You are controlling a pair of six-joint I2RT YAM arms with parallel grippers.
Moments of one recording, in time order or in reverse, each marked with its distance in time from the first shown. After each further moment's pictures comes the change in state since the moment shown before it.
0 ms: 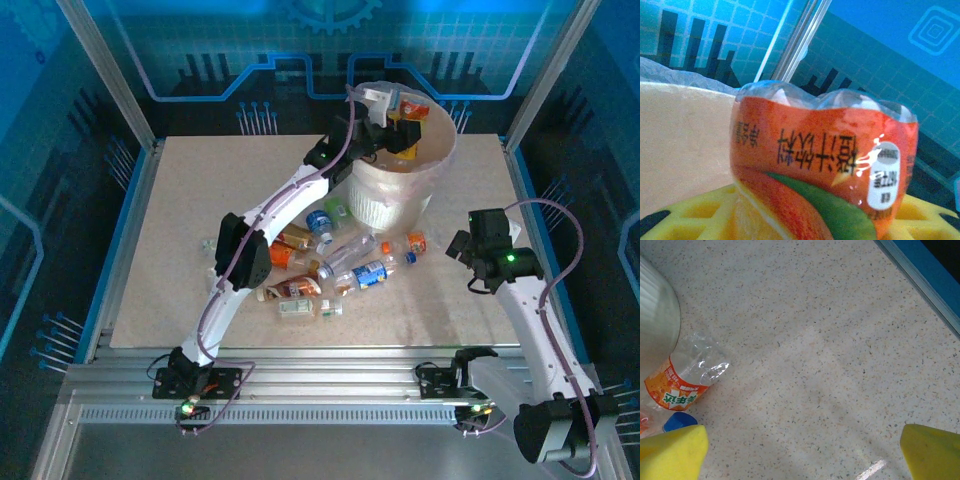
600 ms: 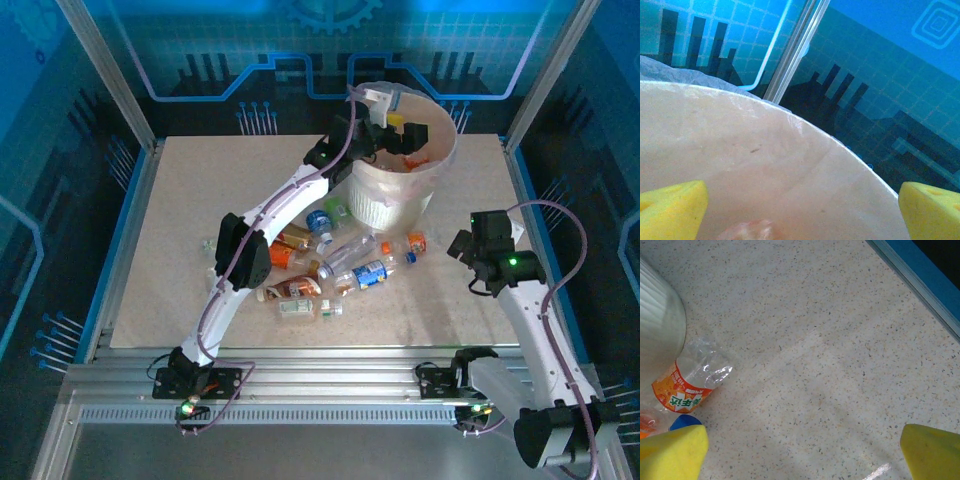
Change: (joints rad) left arm 0.000 0.000 0.005 -0.018 0.000 0.023; right arm 0.000 -0.026 -0.001 0.000 0.003 0.008
